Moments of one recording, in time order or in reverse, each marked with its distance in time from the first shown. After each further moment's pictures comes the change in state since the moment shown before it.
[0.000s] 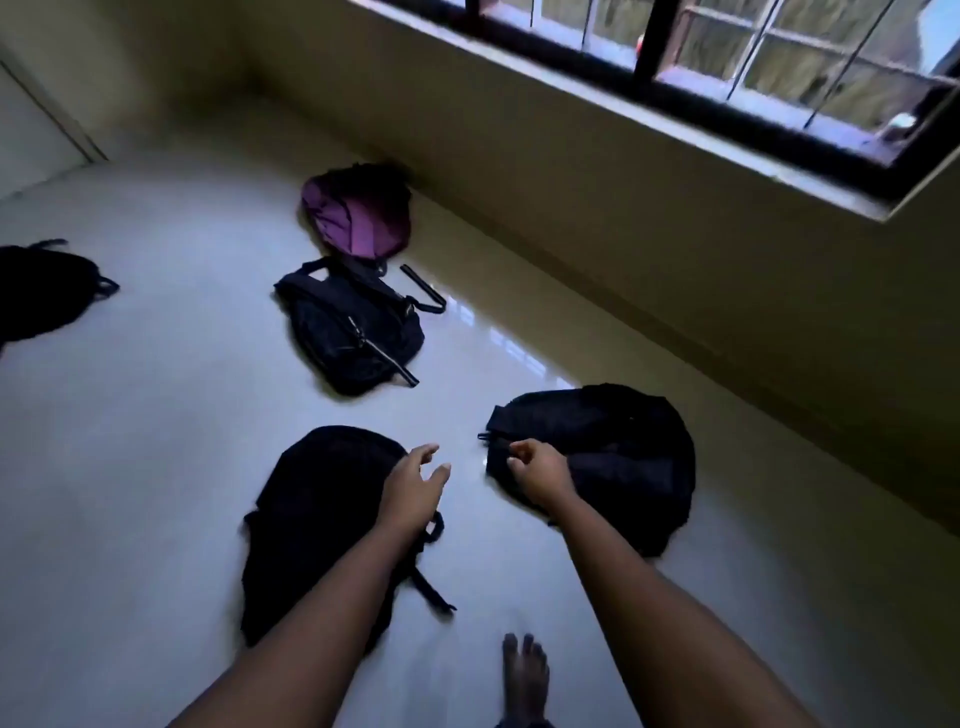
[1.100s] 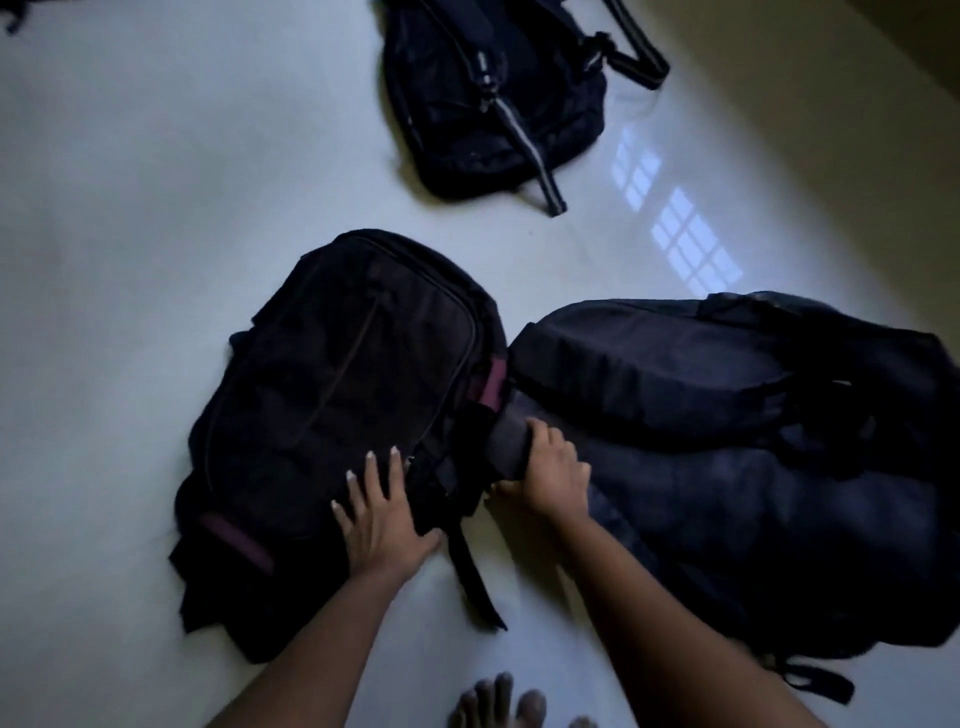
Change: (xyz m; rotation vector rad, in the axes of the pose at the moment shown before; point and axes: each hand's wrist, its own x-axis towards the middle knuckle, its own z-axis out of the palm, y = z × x) left_hand 0.230 -0.409 0.143 0.662 0.127 -0.472; right_hand 0.257 0.179 0.356 -0.506 -0.340 -0.245
